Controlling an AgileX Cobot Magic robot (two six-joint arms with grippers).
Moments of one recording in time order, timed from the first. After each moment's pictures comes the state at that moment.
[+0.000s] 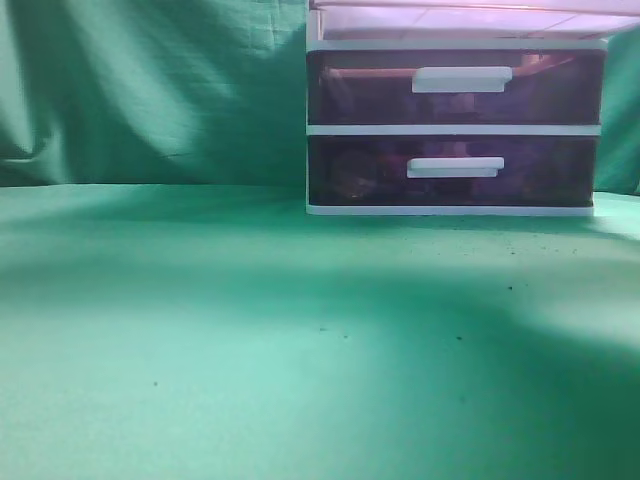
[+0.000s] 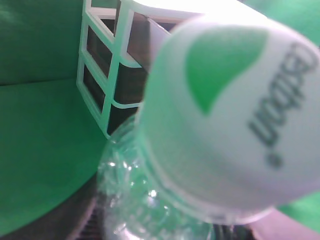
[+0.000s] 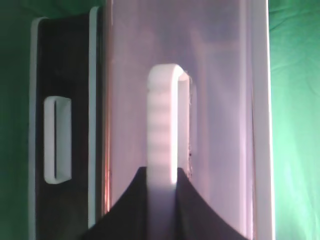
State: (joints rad) left arm -0.10 1.00 -0.78 1.81 -0.55 -1.96; right arm 0.17 1.46 -0.91 -0.91 -0.27 -0.61
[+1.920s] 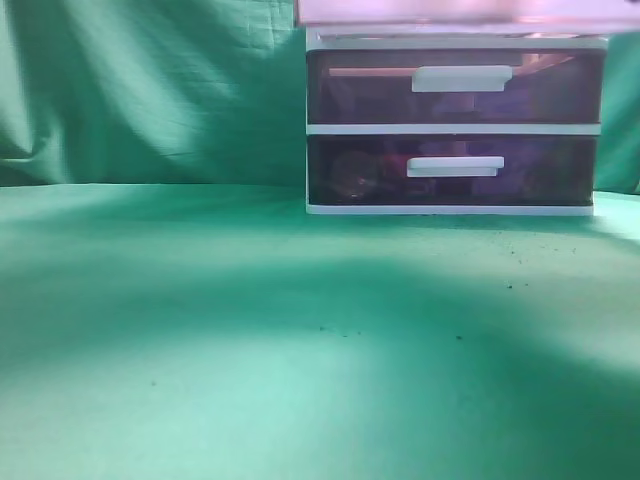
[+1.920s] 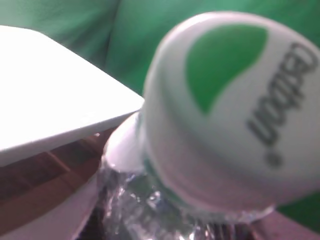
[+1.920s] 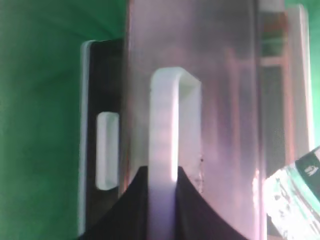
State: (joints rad) left arm -0.55 2.15 -2.09 1.56 -0.55 -1.97; right arm 0.25 1.39 -0.82 -1.01 -0.18 -0.49
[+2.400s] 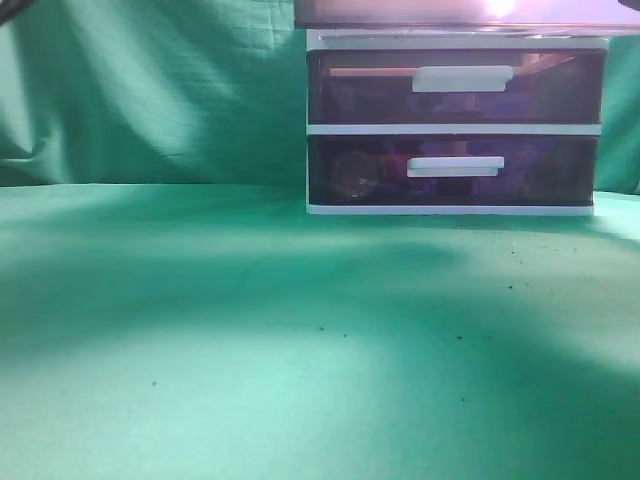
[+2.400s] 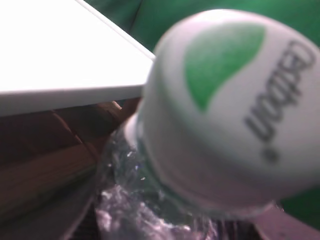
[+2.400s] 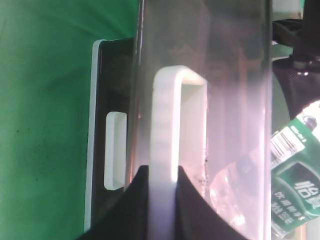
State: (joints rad) left arm -0.55 2.22 -2.09 1.53 -0.52 -2.02; right arm 0.25 1.39 -0.81 -1.02 -0.18 -0.49
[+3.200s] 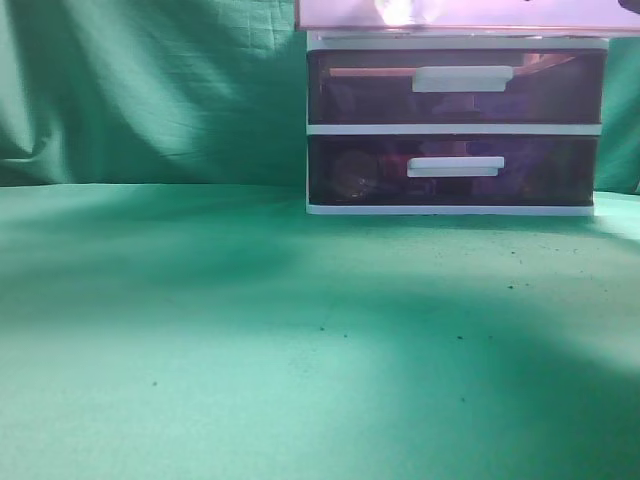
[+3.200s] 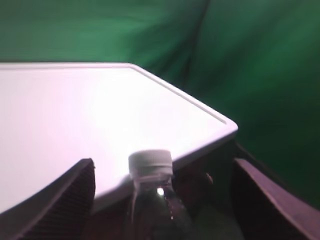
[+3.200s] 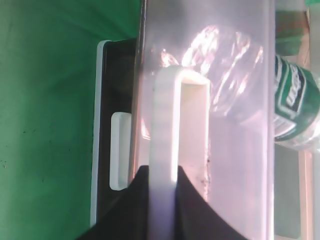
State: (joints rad) left arm -0.53 2.12 -2.10 1.79 -0.33 -2.03; right arm 0.25 1.39 -0.80 -1.02 -0.18 -0.48
